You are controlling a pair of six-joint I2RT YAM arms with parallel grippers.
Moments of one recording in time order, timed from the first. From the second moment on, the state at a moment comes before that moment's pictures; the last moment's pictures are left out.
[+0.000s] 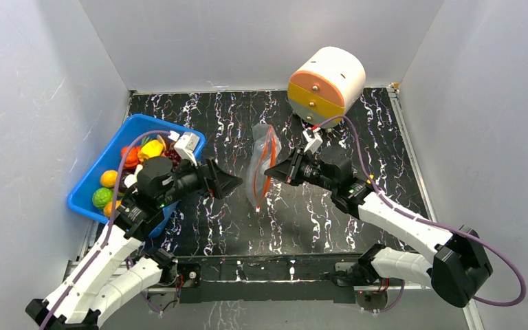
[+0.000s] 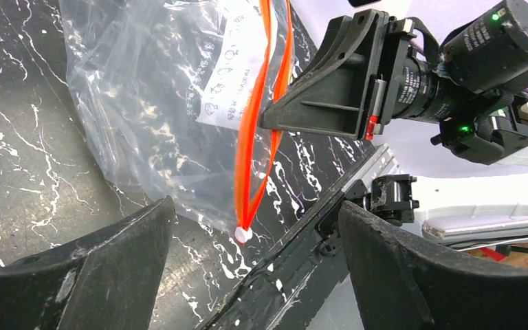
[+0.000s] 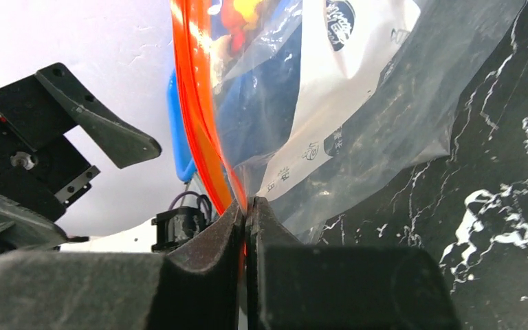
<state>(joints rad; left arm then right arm) -0.57 0.70 0.81 -0.39 0.30 -0.58 0.67 1.10 0.70 0.20 -0.32 0.87</state>
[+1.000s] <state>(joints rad) -0.57 0.90 0.80 -0.29 0.29 -0.51 0.73 1.26 0.74 0.32 -0.45 1.06</state>
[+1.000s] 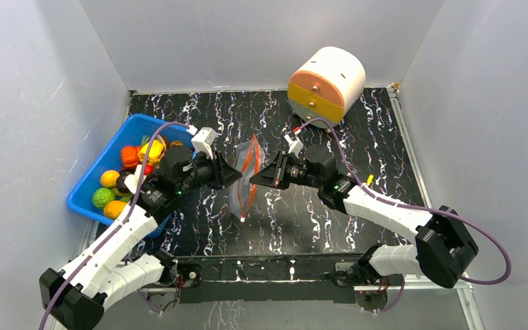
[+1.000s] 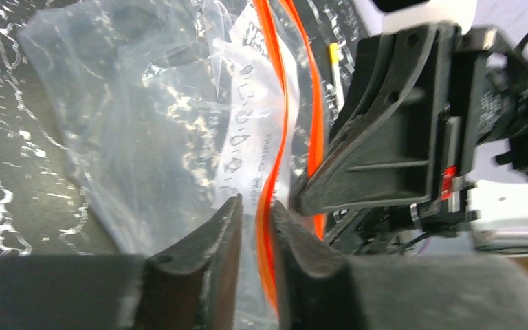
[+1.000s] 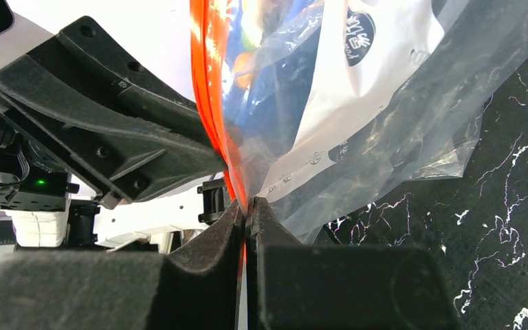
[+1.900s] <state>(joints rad) -0.57 0.92 0.85 -0.35 0.27 -0.49 0.74 1.27 0.81 0.09 -0.38 0.98</state>
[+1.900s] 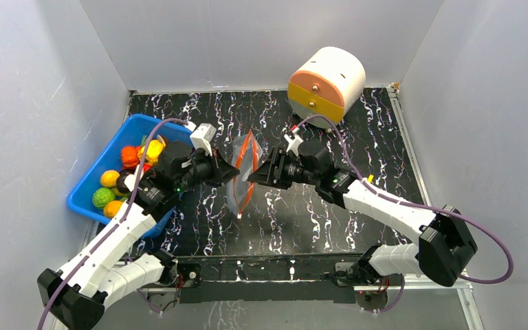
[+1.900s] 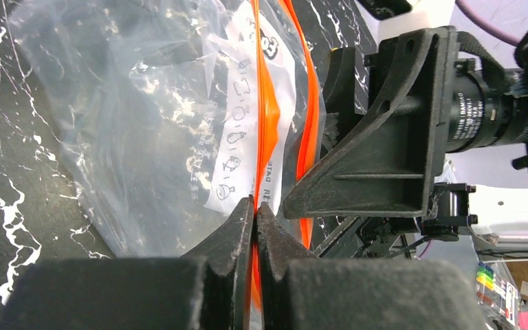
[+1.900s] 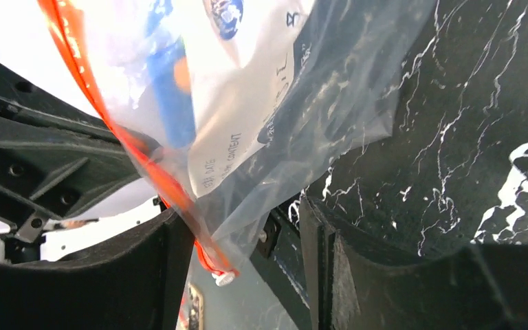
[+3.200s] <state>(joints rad) -0.57 0.98 0.95 -0.52 0.19 -0.48 0.88 1.33 1.15 -0.47 0.27 0.65</state>
